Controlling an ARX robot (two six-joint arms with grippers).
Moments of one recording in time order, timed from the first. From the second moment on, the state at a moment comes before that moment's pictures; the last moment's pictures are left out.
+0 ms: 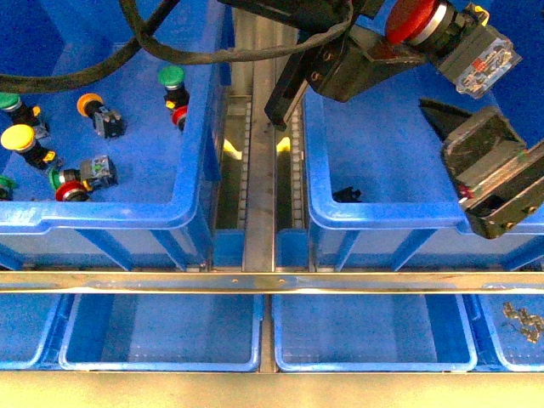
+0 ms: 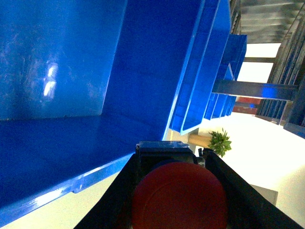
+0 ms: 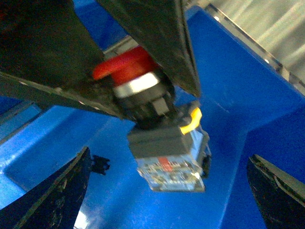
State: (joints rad) left arm -0.57 1.87 1.12 0.36 0.52 -1.21; right arm 0.29 1.37 0.38 0.74 0.14 -0.53
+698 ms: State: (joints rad) left arm -0.57 1.87 1.15 0.35 0.51 -1.21; right arm 0.23 1.51 0.44 0.84 0.11 -0.63
